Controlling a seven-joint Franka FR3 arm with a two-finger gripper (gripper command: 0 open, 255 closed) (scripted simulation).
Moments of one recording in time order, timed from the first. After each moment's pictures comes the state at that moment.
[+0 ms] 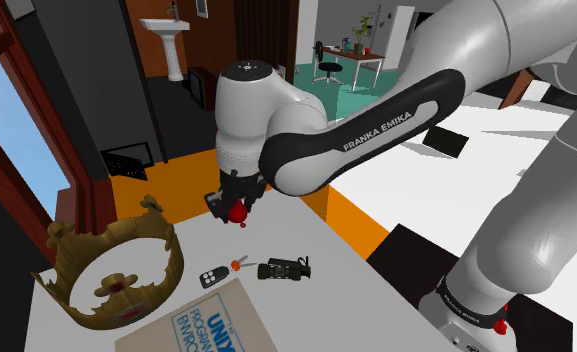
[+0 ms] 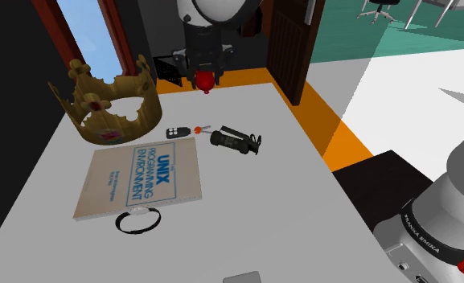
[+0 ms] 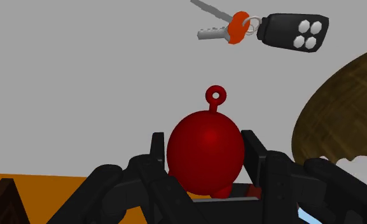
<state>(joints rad) 0.00 -0.02 0.65 -2.16 -0.20 2.30 0.87</state>
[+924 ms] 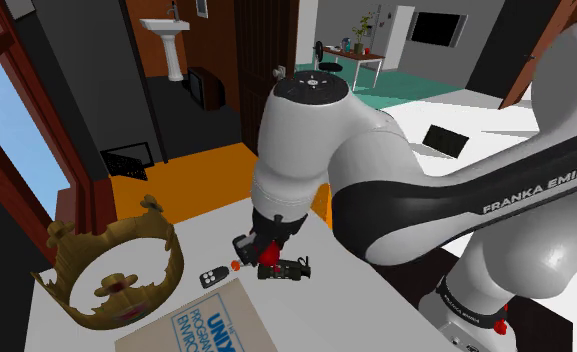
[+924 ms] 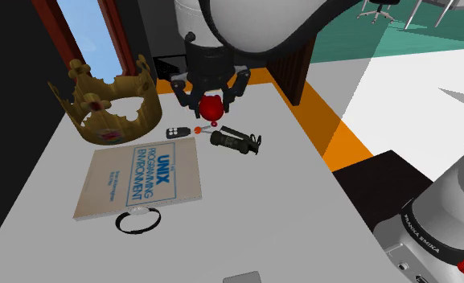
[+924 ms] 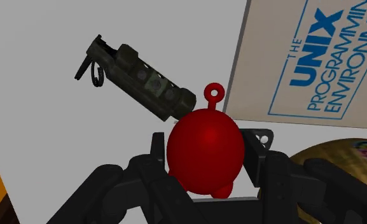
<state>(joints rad) 0.15 -0.36 0.71 -2.39 0.06 2.24 0.90</state>
